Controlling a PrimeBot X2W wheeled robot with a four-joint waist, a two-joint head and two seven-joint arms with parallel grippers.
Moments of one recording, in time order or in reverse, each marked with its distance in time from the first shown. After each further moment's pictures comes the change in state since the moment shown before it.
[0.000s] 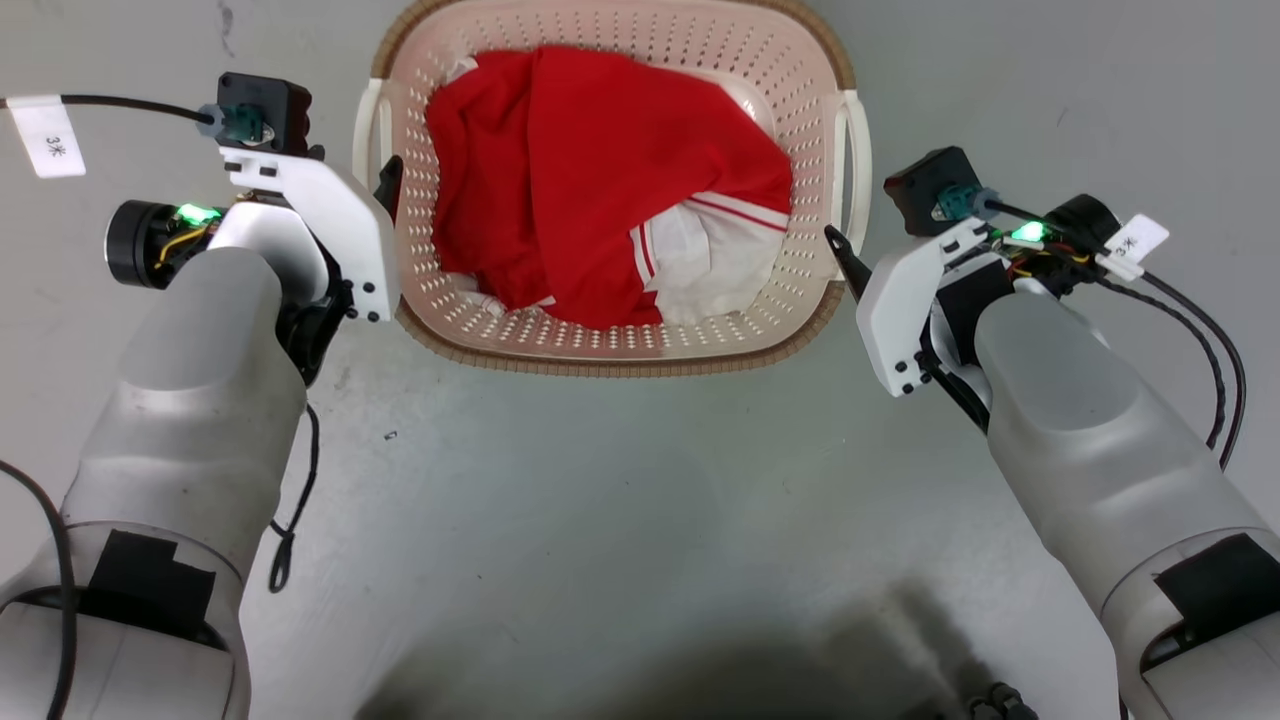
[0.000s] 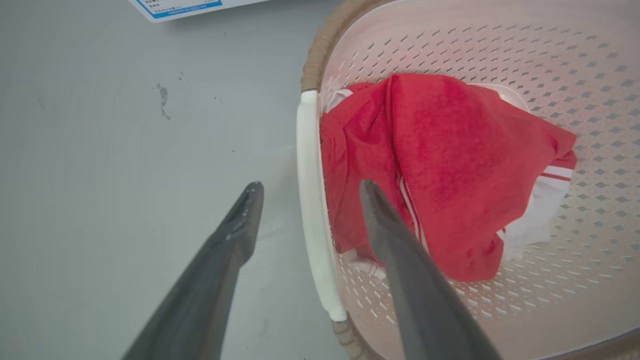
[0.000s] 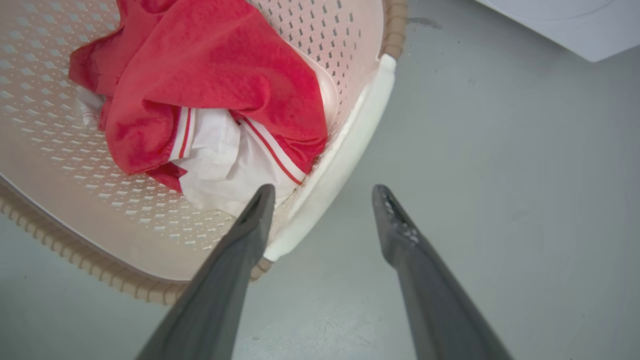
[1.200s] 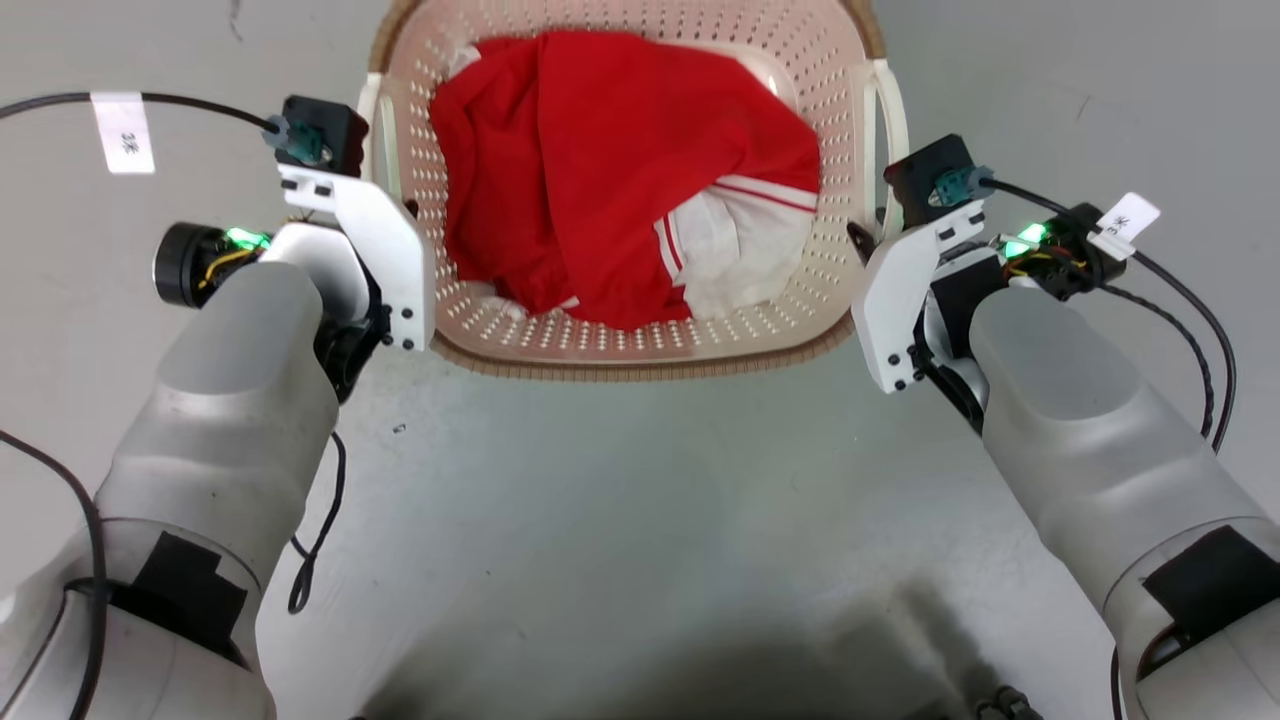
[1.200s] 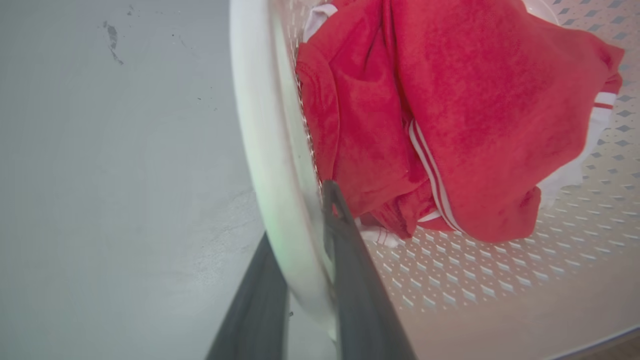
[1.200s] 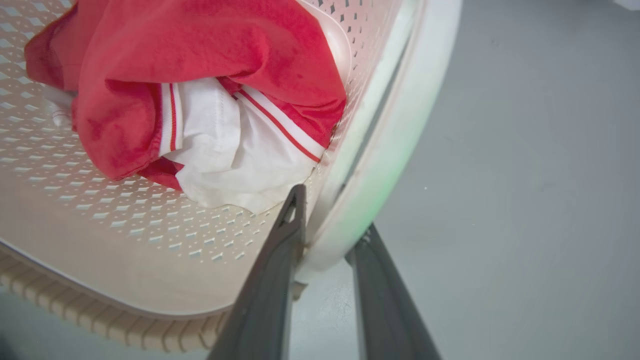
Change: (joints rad) left arm -0.023 -0.007 -0.269 0.031 -0.221 -0.002 0.077; right arm -0.033 -0.010 0.197 0.014 0.258 0.000 0.091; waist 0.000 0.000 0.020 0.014
